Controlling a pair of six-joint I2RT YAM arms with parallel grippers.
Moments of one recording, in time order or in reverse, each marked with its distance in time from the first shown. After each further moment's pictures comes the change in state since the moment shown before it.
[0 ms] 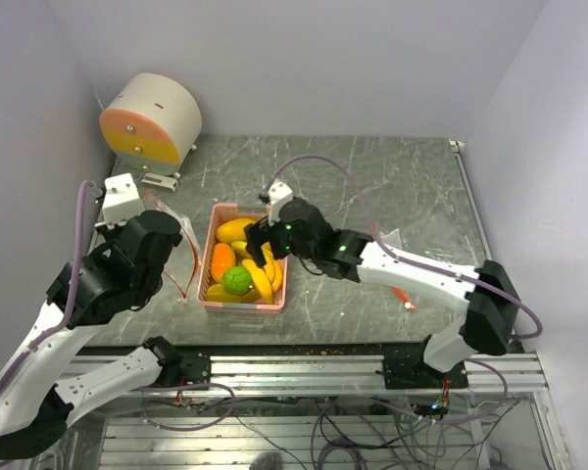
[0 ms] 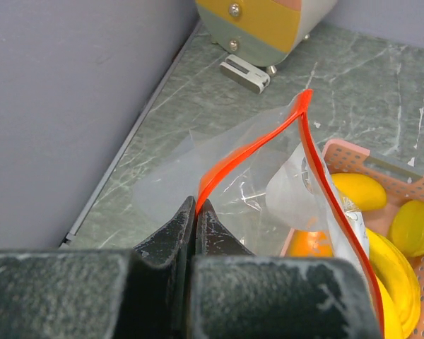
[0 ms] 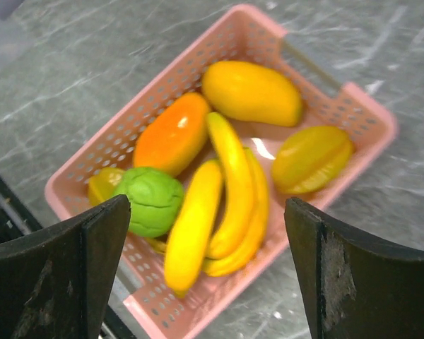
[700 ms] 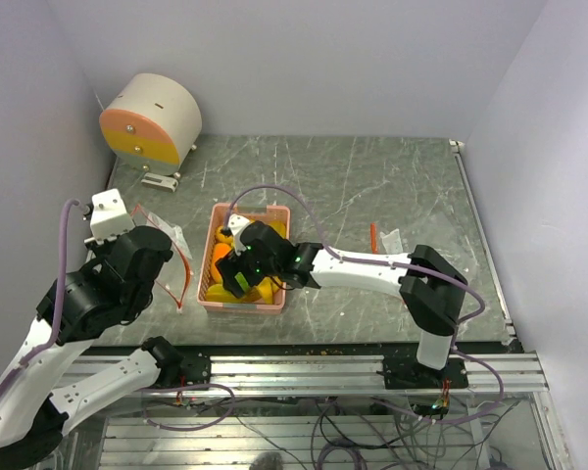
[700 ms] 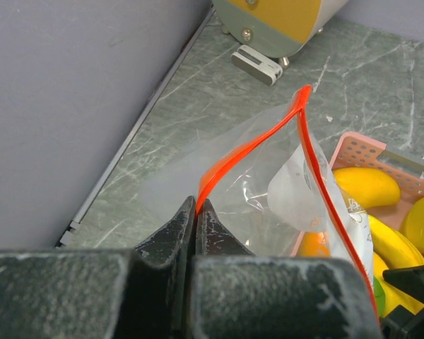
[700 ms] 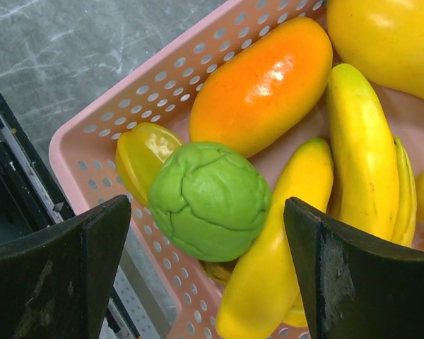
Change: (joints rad) left arm 0.000 -0.095 -0.065 -0.072 -0.021 -0.068; right arm 0.088 0.332 0.082 0.057 -0.216 -0.010
